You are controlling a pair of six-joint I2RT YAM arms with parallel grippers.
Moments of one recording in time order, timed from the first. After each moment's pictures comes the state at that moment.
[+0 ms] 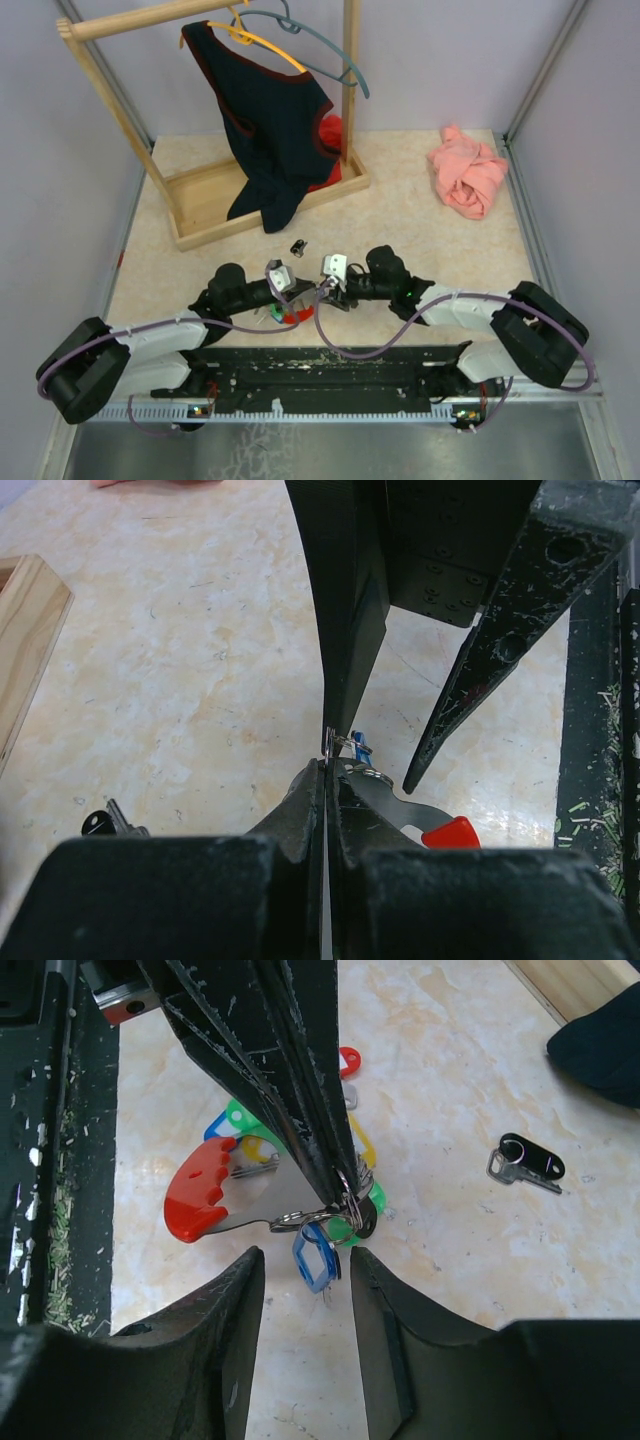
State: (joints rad) left arm -0.75 1.12 0.23 0.76 0.46 0.23; right arm 0.83 1.32 0.46 0.45 -0.52 -0.35
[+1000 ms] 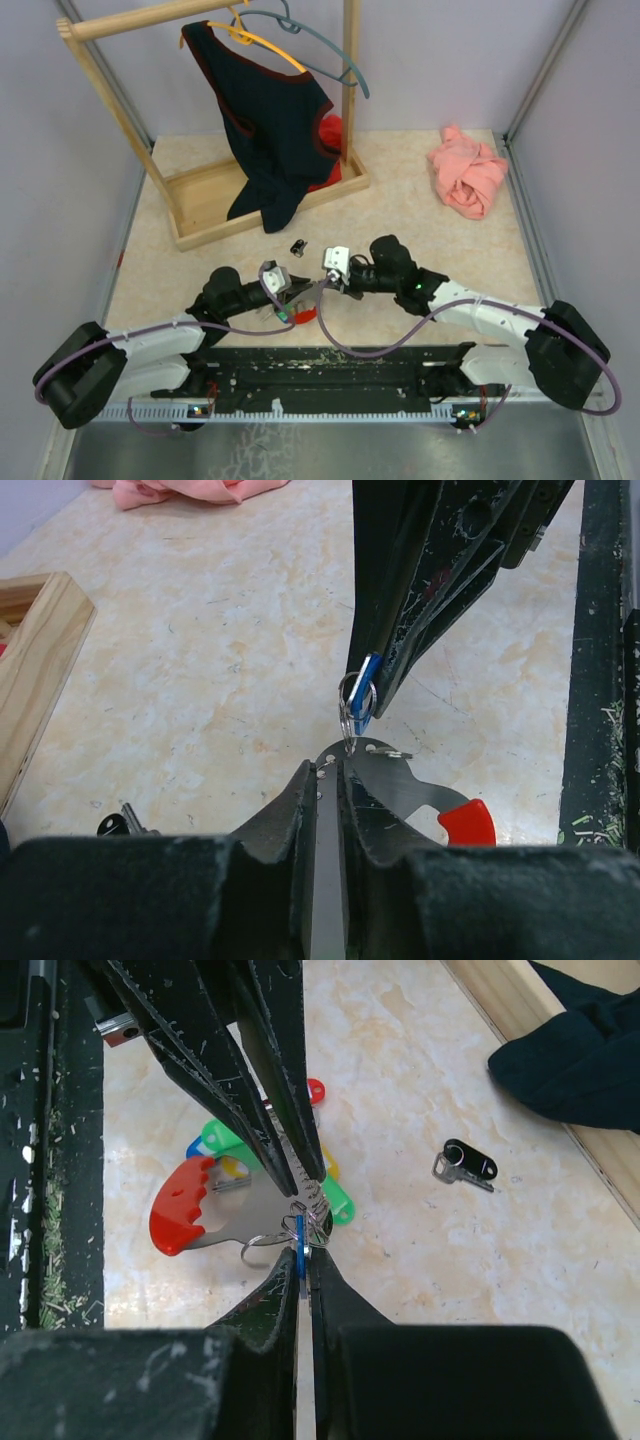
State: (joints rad) left arm -0.75 1.09 0.19 0.81 0.44 0.21; right arm 0.82 1.18 0.57 0.18 -0.47 -0.43
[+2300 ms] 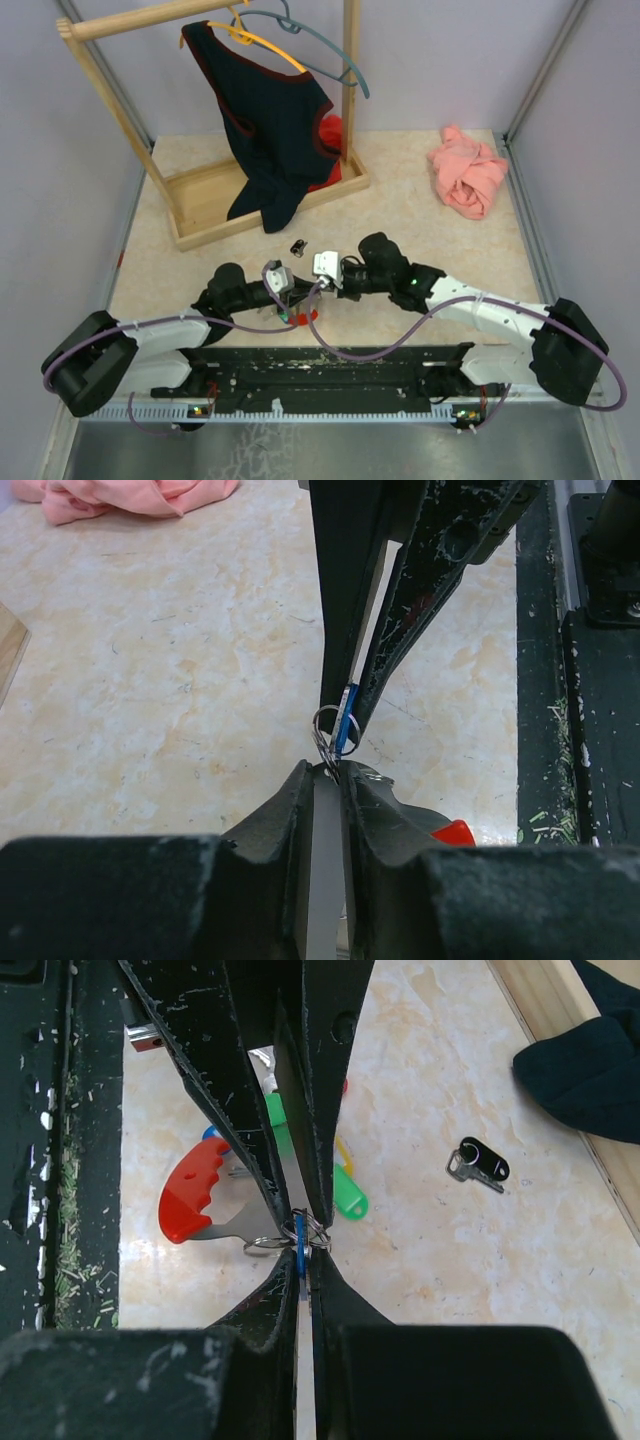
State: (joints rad) left arm -0.75 1.17 0.22 0.86 0.57 0.18; right arm 0.89 1.18 0.69 -0.04 -0.43 -0.52
